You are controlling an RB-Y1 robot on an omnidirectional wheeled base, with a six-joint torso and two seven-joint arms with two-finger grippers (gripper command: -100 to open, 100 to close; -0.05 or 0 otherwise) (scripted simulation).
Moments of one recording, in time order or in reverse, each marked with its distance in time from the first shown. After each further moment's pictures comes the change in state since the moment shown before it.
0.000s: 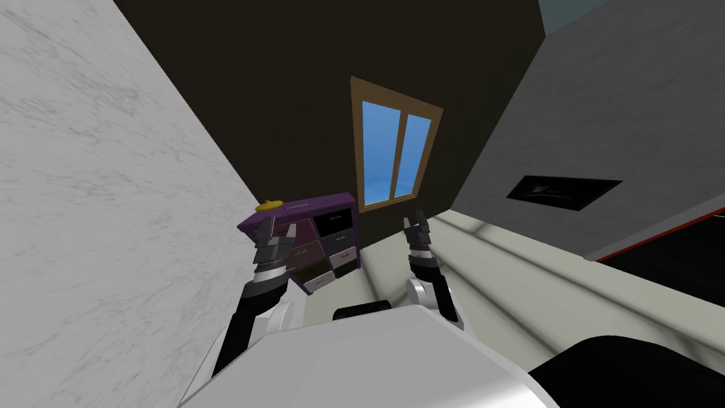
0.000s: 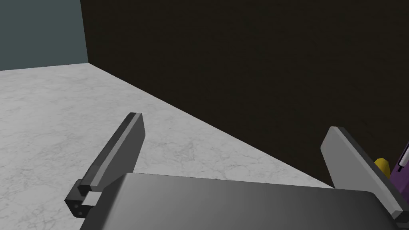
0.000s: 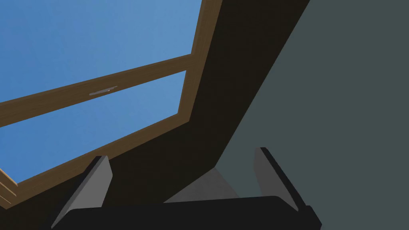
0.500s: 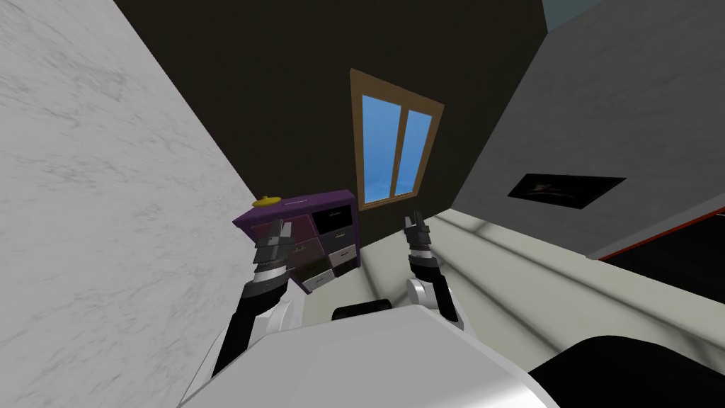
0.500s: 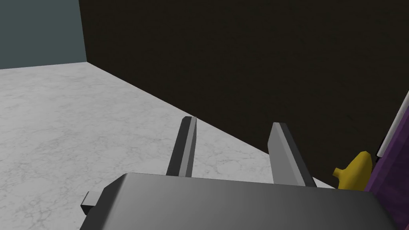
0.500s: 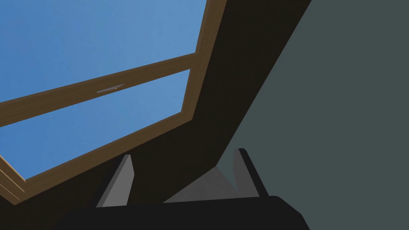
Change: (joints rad) left arm 0.000 0.000 0.000 0.000 0.000 0.000 0.000; right arm 0.000 0.000 0.000 0.000 0.000 0.000 0.000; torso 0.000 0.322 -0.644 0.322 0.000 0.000
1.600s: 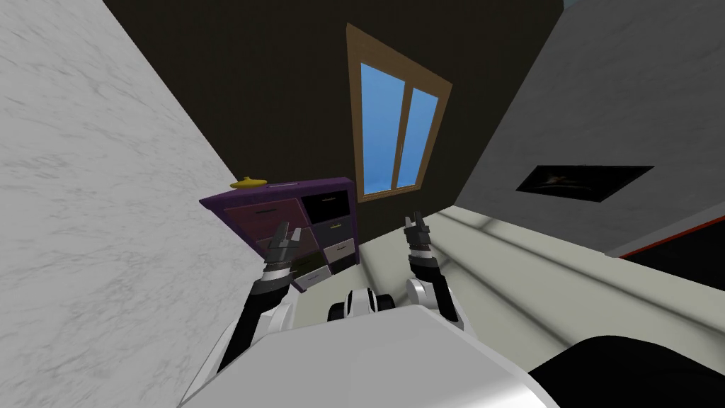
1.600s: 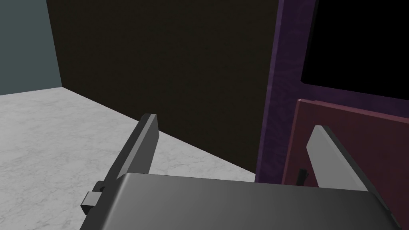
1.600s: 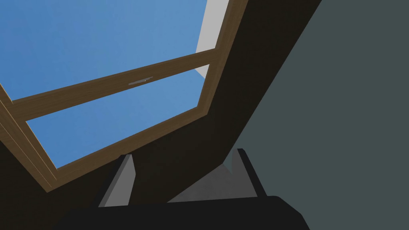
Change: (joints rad) left arm -0.018 0.093 0.010 0.103 0.007 -0.016 -0.003; right arm 0.000 0.000 0.000 0.000 0.000 0.000 0.000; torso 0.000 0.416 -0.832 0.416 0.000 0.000
